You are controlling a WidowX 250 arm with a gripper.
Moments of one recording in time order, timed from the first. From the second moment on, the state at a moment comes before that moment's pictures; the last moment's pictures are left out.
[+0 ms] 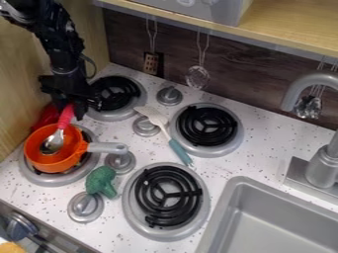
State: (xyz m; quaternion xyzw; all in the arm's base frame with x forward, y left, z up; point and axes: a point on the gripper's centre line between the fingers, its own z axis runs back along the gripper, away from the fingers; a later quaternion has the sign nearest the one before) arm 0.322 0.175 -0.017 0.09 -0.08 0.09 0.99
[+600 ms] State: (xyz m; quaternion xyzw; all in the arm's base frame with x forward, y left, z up) arm 0.342 0.154 0.033 0.09 -0.07 0.16 0.98
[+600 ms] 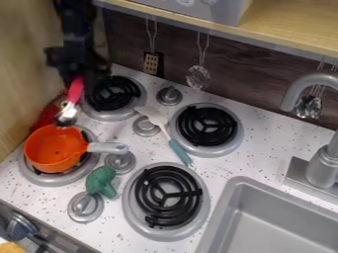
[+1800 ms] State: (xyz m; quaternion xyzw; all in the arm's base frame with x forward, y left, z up) arm 0.341 0.012 0.001 0.07 -0.04 0.43 0.90
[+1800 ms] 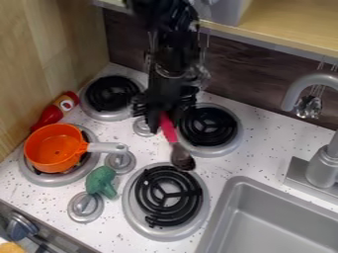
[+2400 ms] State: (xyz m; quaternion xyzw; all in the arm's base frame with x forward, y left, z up) arm 0.343 0.018 -0.053 0.06 -0.03 0.48 0.88
